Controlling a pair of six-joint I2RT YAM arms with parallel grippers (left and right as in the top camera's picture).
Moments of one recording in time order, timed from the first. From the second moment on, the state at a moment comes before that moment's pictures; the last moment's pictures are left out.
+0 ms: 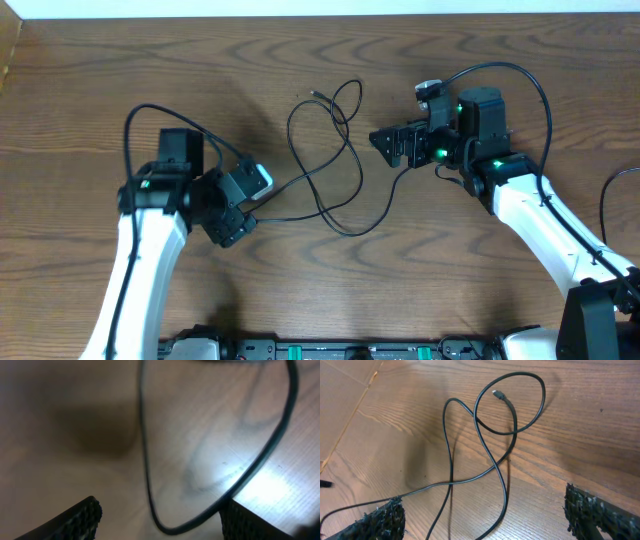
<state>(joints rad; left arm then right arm) -0.01 1.25 0.98 -1.02 0.28 0.91 0.25 1.54 0.94 -0.08 -0.54 0.24</state>
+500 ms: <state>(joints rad) 0.04 1.13 0.98 -0.62 0.11 0.44 0.37 1.54 0.94 -0.16 -0.43 0.34</state>
